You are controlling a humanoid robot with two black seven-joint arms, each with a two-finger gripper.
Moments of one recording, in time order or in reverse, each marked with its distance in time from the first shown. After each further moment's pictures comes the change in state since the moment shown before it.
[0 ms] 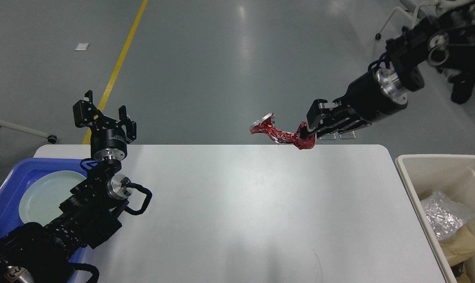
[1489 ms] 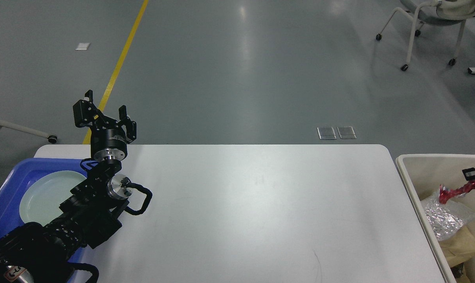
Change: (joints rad) left arm 0.000 0.000 0.000 0.000 0.000 0.000 0.000; right arm -0.939 0.059 -0.490 -0.931 -0.436 -0.547 -0.017
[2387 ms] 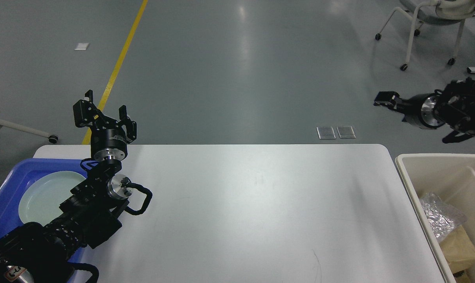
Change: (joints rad) left arm 0.000 0.000 0.000 0.000 0.000 0.000 0.000; right arm 0.160 0.164 0.243 -0.016 0.789 0.019 -0.003
